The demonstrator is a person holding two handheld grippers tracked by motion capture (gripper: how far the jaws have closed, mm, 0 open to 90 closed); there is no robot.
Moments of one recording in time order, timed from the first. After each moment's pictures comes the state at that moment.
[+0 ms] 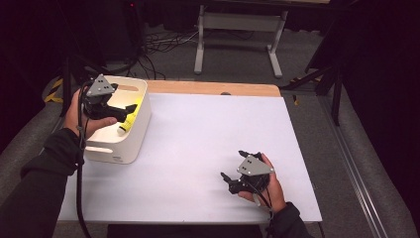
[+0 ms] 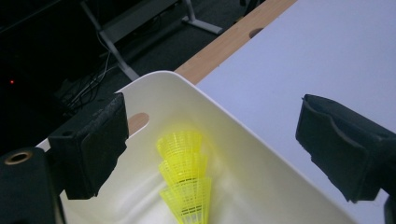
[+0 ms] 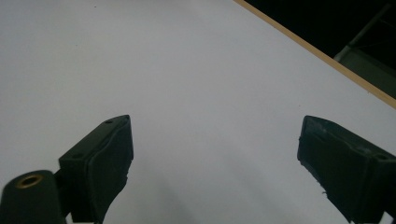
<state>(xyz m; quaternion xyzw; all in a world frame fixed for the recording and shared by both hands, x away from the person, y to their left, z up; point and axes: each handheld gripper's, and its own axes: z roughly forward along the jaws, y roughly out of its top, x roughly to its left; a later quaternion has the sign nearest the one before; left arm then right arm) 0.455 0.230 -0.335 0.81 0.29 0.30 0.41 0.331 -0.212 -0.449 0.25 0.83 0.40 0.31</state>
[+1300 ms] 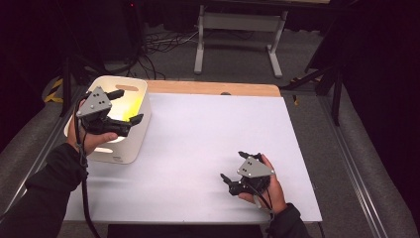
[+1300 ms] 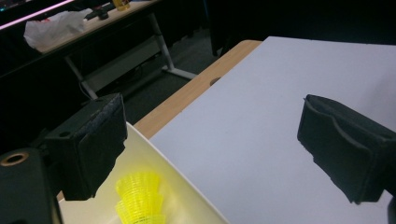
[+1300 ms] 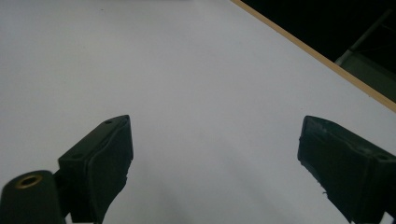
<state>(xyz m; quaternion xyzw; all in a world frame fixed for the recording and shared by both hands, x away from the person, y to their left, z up) 0.406 0.215 -0.331 0.78 0.23 0.30 0.50 0.326 -0.212 -0.448 0.24 0.83 0.40 0.31</state>
